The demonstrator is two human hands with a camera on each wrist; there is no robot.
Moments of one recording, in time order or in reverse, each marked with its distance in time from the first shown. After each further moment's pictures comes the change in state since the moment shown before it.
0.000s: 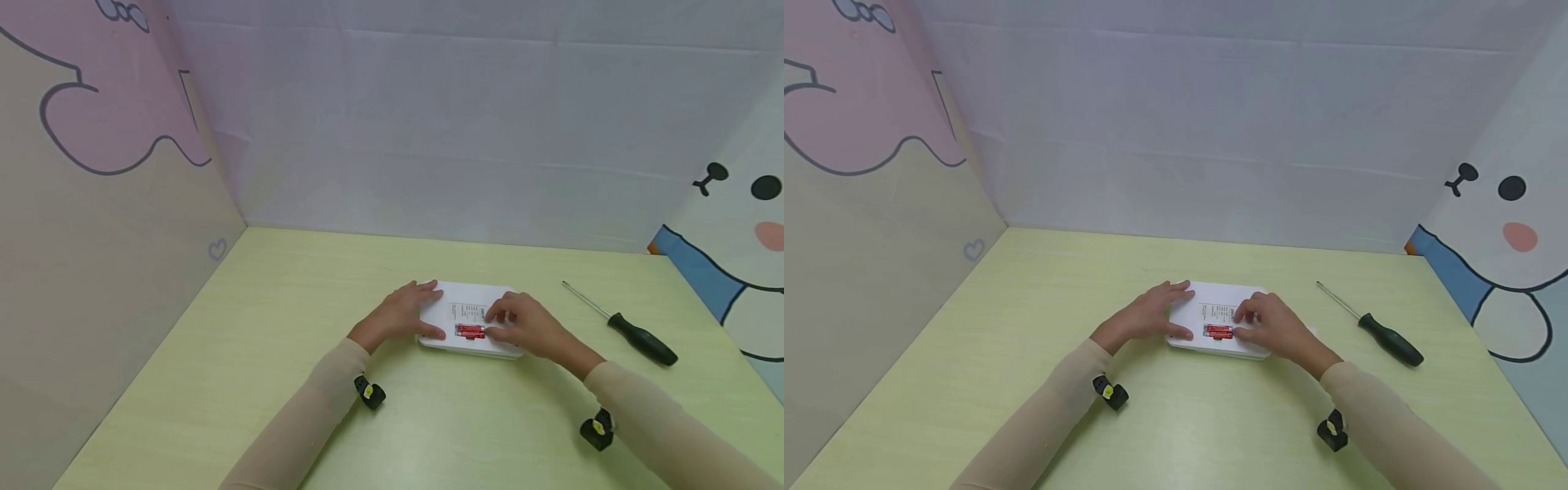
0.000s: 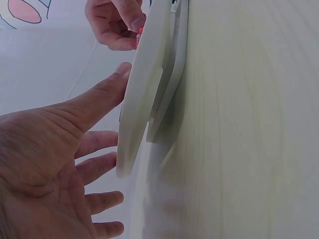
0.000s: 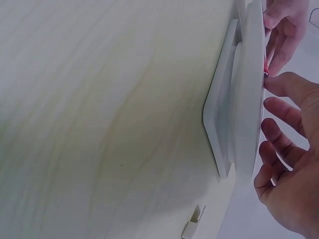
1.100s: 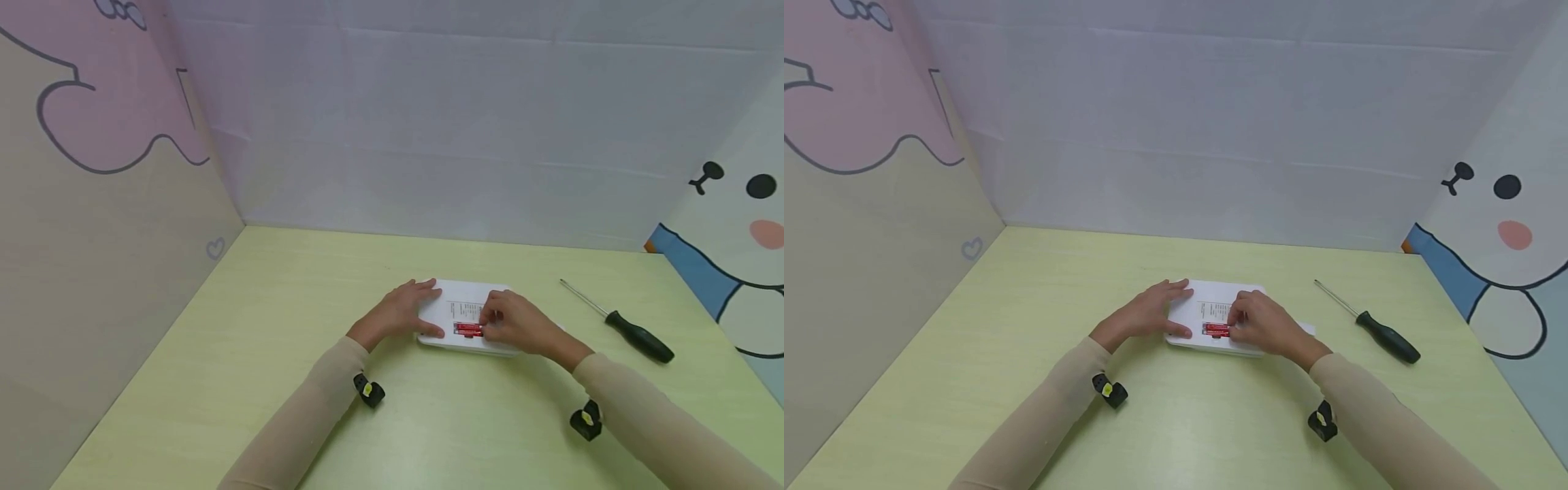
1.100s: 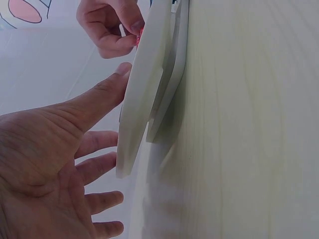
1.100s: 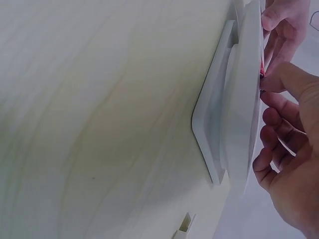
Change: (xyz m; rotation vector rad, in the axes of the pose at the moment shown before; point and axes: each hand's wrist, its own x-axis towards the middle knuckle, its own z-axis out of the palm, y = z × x) left_hand 0.000 0.001 -0.001 -0.024 -0.010 -0.013; right_hand 0.010 -0.008 0.004 -0.110 -0.029 -0.097
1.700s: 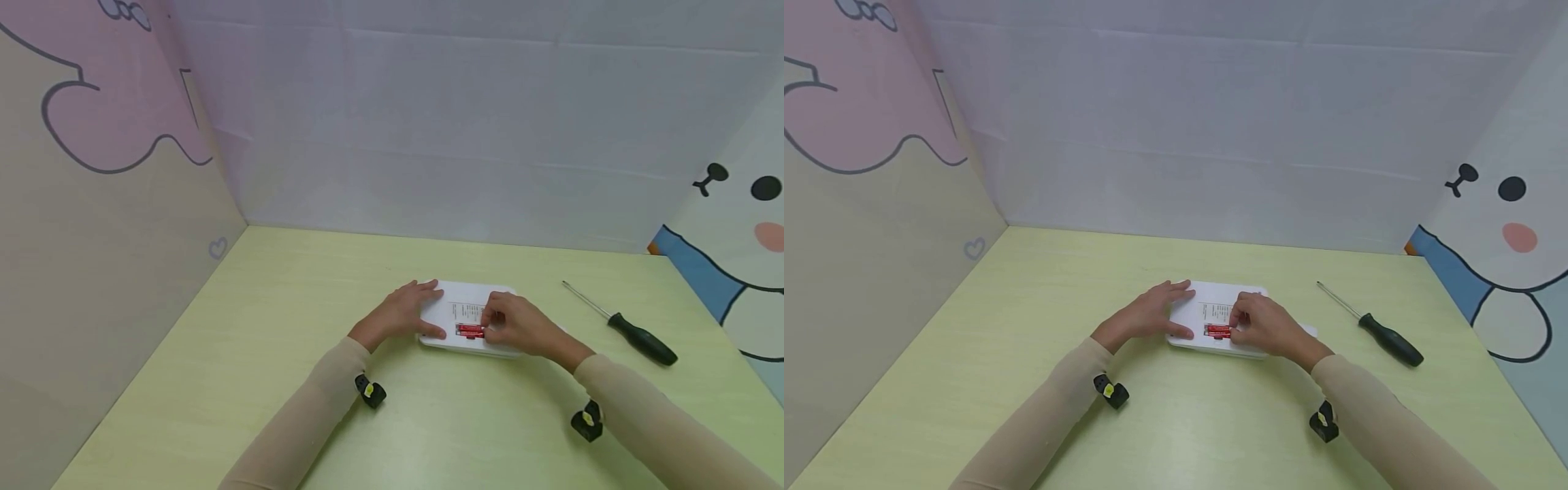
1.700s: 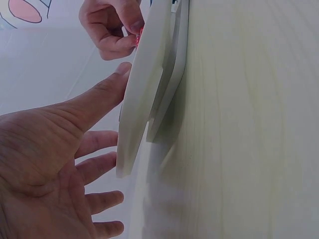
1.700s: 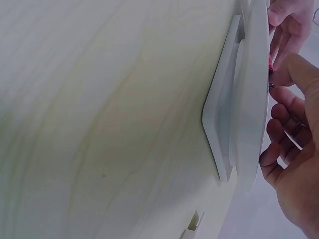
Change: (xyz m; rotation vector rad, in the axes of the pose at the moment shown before) left_hand 0.002 -0.001 0.001 0.017 -0.003 -0.002; right_hand 0.000 0.004 0.002 0.041 -0.025 0.028
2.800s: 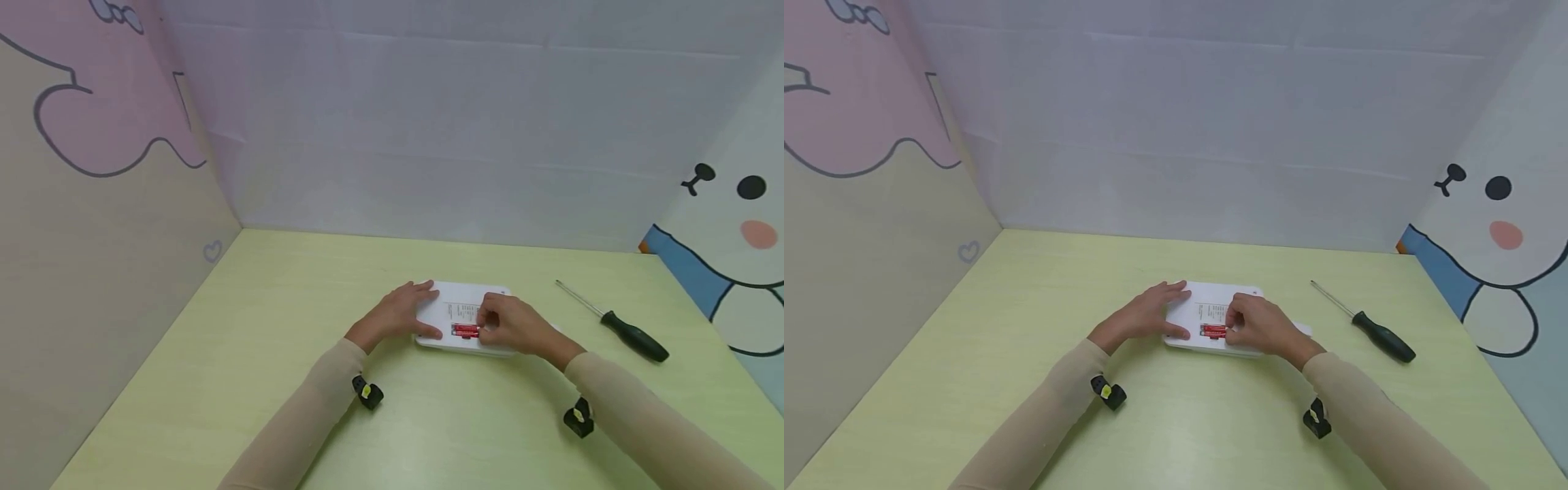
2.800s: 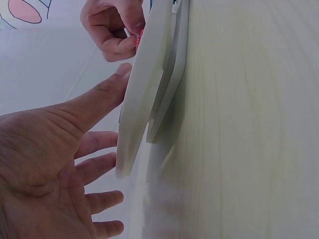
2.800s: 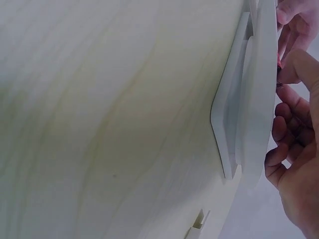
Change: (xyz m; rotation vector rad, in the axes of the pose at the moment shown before) left_hand 0.000 -0.003 0.001 -0.036 0.006 0.017; right_hand 0.001 -0.001 0.003 -0.004 0.009 0.004
